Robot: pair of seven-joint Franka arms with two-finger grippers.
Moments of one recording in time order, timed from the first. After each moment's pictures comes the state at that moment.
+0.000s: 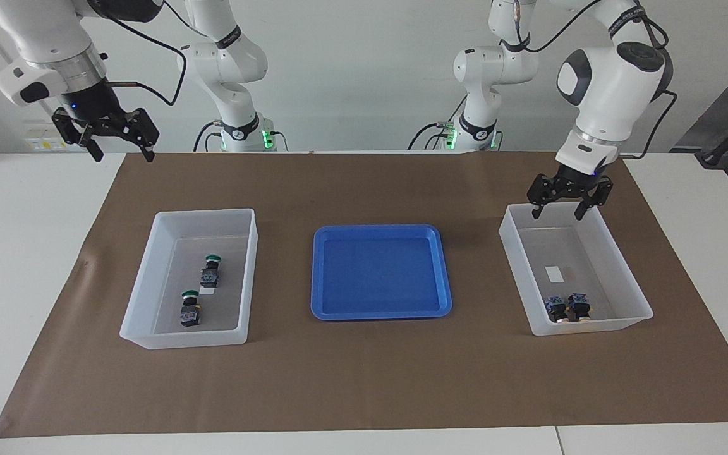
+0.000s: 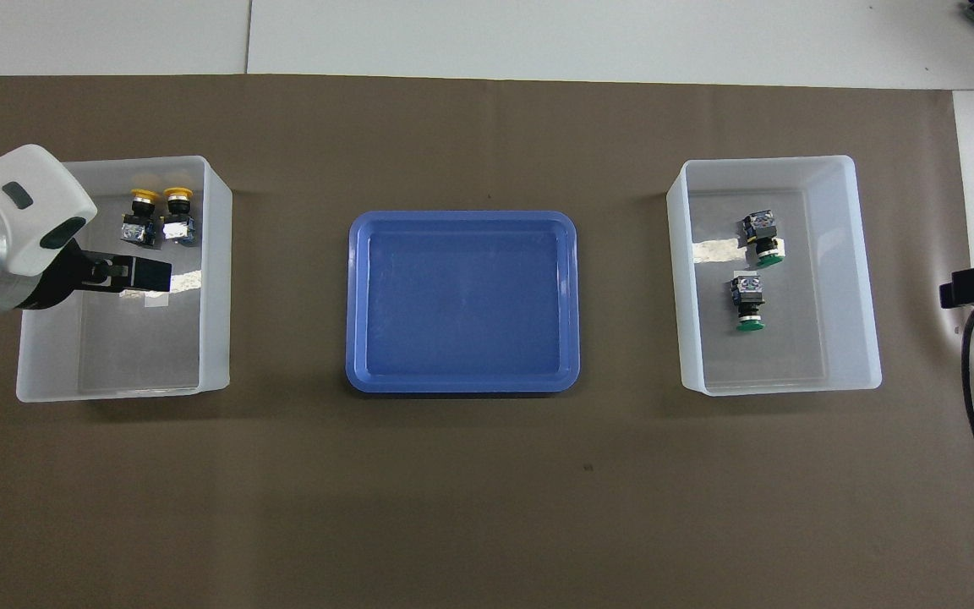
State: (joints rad) left arm -0.08 -0.09 -0.07 -1.83 0.03 1.85 -0.03; right arm 0.00 -0.10 -0.08 -1.65 -0.02 1.58 -0.06
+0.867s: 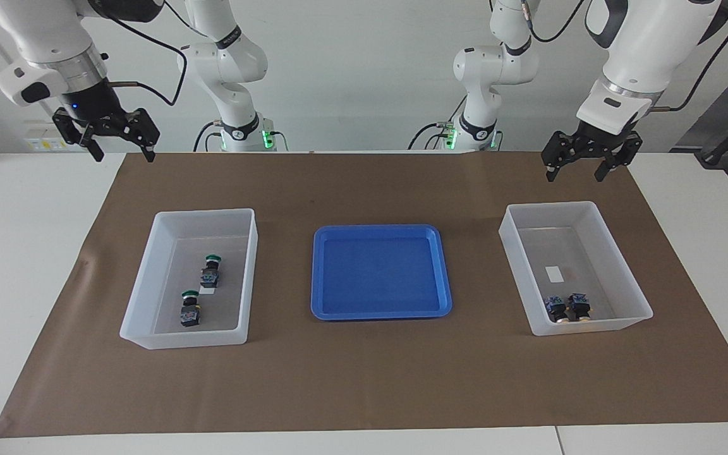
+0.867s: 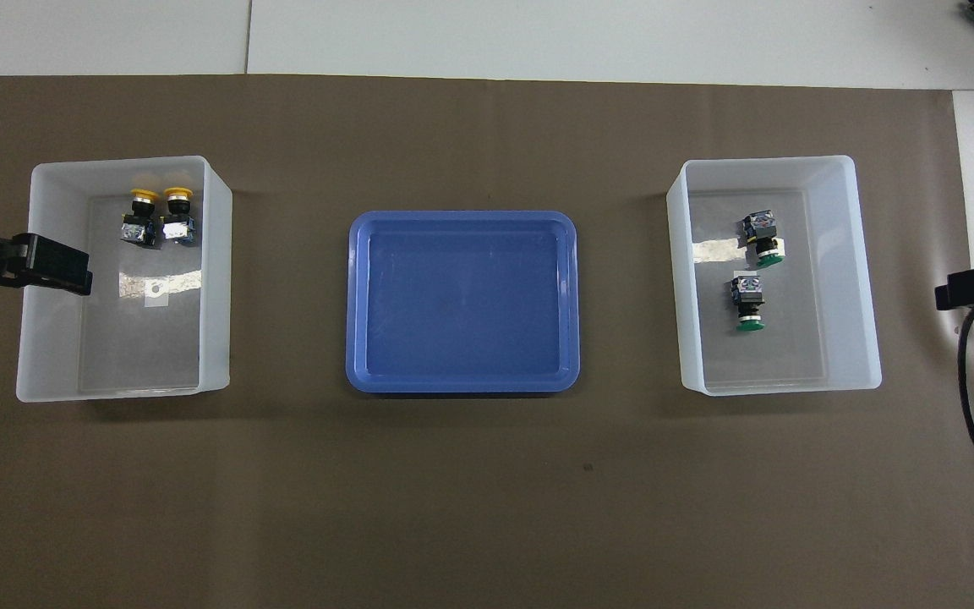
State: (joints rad) left arm -0.04 -0.01 -0.04 -1.54 0.01 1.49 -0.03; right arm 0.00 -0.10 -0.08 -1.65 -0.01 1.58 -0.06
